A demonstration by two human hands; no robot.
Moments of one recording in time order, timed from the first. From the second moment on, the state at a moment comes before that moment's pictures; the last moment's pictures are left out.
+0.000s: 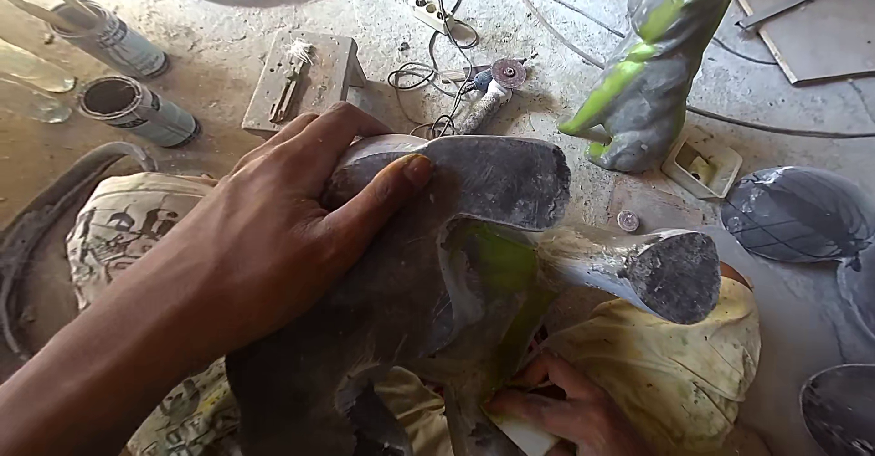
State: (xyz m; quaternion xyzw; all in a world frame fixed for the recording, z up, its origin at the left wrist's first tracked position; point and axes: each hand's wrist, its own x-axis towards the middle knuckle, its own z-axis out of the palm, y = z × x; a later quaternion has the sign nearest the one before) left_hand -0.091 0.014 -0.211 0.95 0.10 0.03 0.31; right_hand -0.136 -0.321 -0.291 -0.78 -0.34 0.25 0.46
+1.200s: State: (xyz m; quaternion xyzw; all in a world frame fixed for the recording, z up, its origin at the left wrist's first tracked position) left_hand -0.068 0.012 -0.205 0.95 0.06 0.01 0.32; right_hand -0.108 -0.336 -0.241 -0.73 -0.32 0.18 0.57
